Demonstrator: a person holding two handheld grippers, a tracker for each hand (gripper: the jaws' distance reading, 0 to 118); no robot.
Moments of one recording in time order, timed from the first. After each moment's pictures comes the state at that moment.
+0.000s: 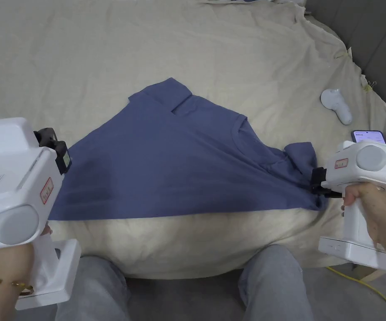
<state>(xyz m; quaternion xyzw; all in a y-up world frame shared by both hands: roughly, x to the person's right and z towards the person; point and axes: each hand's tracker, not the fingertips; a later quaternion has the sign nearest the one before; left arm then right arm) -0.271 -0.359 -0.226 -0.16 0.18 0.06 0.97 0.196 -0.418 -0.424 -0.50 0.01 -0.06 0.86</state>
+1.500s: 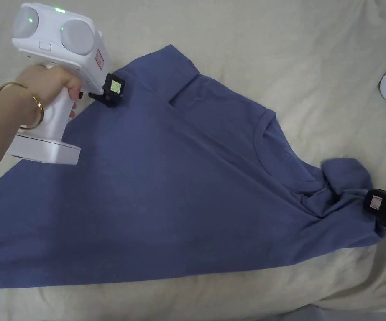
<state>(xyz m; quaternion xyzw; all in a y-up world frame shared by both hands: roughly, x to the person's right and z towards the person) -0.313 -0.444 -0.603 -0.54 0.05 -0.03 0.84 0.184 -0.388 -0.456 -0.45 0.08 -0.06 0.89</state>
